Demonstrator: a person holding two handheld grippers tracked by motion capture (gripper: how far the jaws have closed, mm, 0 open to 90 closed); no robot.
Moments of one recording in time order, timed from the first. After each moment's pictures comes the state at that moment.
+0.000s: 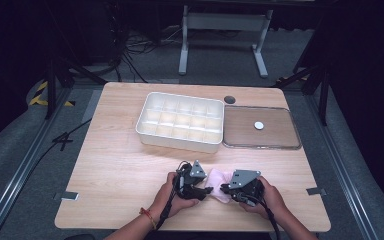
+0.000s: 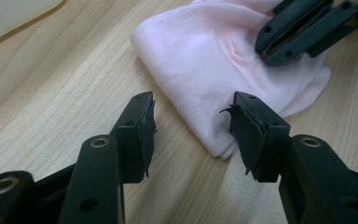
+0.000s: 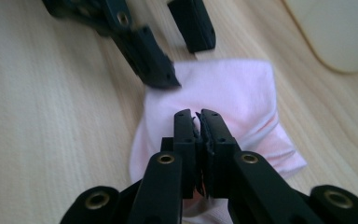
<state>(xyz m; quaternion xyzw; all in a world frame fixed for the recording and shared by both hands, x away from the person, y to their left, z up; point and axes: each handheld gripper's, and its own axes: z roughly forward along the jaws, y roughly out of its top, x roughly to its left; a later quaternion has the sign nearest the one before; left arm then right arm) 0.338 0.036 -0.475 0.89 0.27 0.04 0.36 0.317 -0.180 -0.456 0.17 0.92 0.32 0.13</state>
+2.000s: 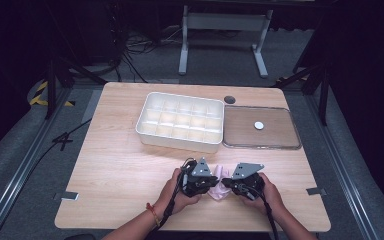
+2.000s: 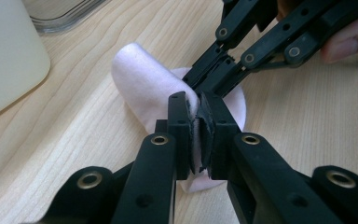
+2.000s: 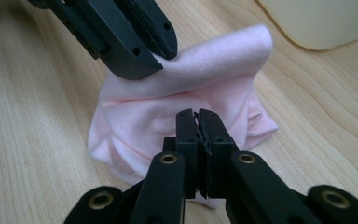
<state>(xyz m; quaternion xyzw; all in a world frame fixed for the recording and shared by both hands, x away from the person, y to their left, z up) 0.337 0.024 -0.454 0.88 0.21 0.04 0.43 0.334 -0.188 -0.465 0.23 0.90 0.35 0.13</state>
